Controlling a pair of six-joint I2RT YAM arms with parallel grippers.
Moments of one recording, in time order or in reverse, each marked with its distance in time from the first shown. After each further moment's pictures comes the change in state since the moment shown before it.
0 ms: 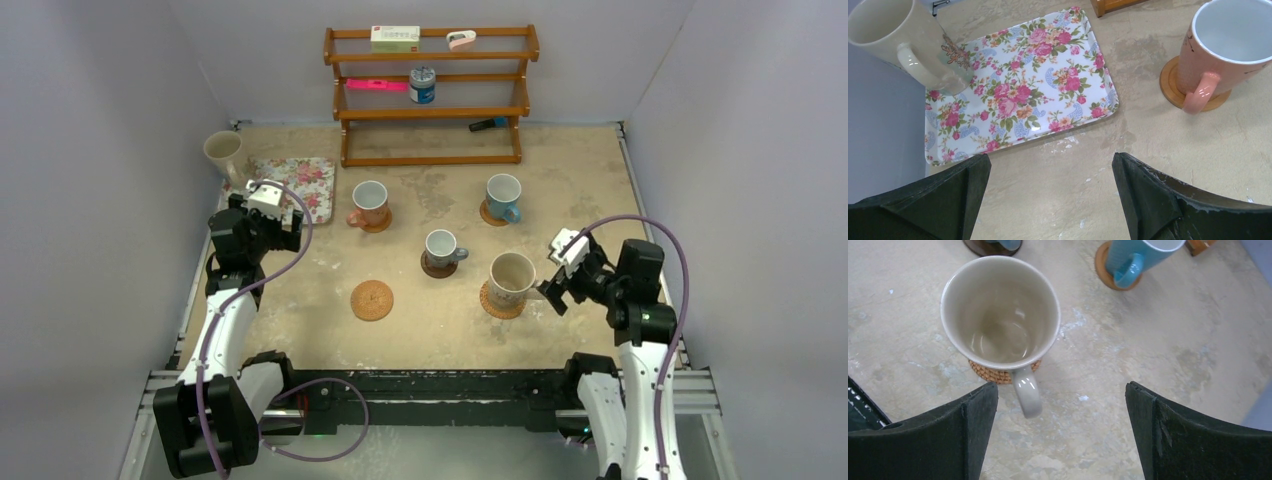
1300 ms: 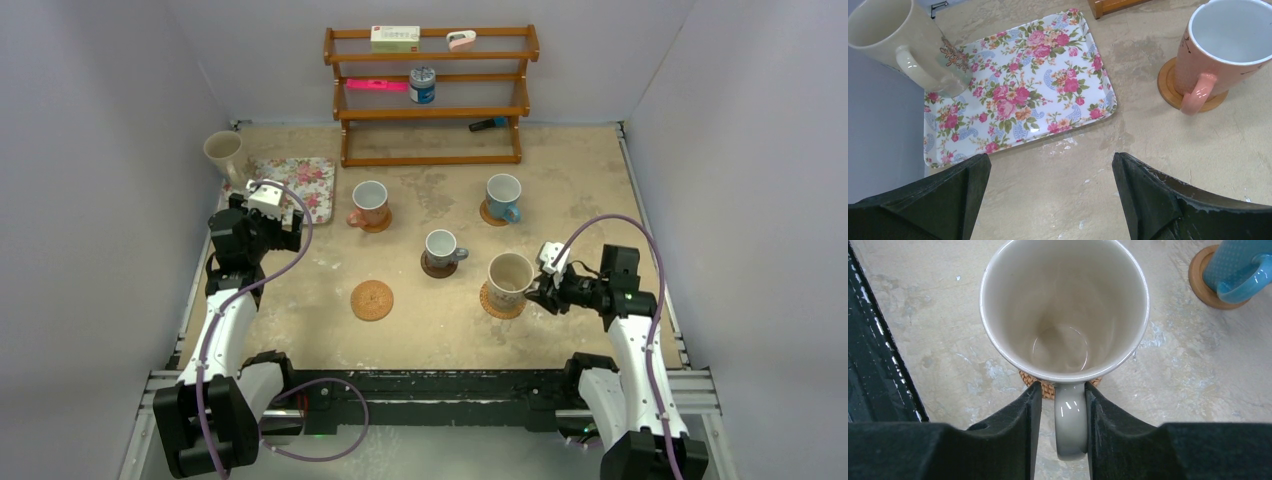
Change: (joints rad) left arm 0.000 -0.001 0.000 0.002 0.003 0.000; right arm 0.003 0.157 -0.155 0.073 -0.224 -0.112
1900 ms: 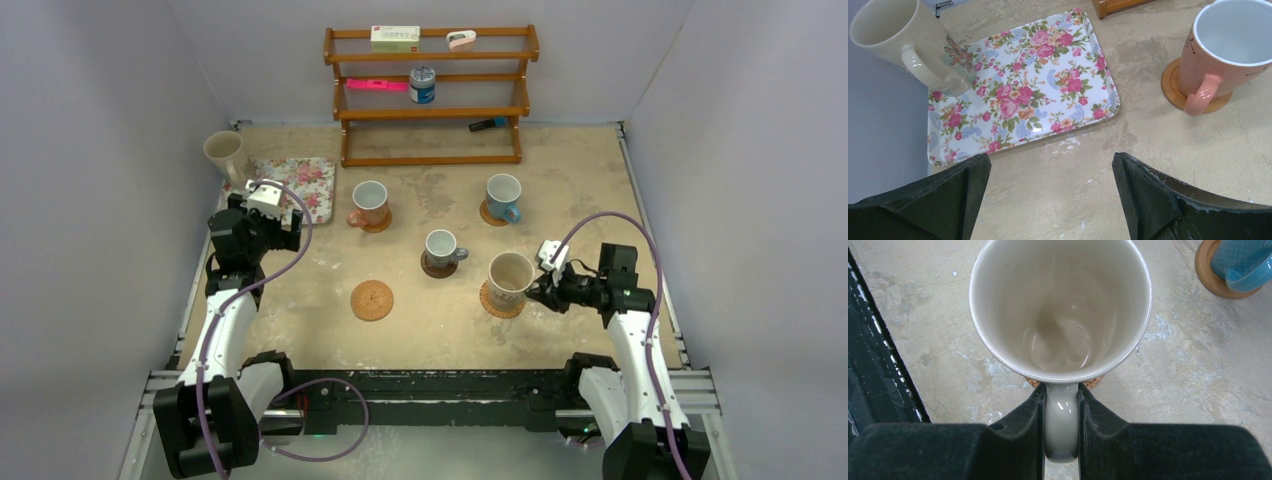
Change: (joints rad) left arm 0.000 -0.003 0.000 0.000 -0.014 0.000; right arm 0.002 0.035 0.000 0.016 0.022 0.016
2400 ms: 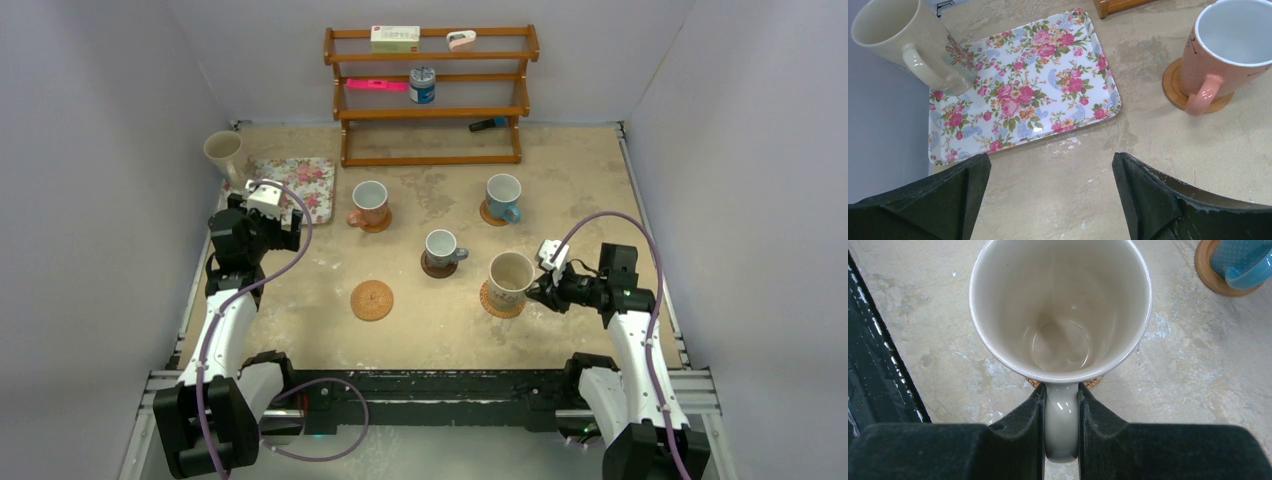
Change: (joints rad) left arm 0.000 0.000 0.000 0.000 -0.004 0.000; right arm 0.000 -0.004 0.000 0.002 0.005 0.014
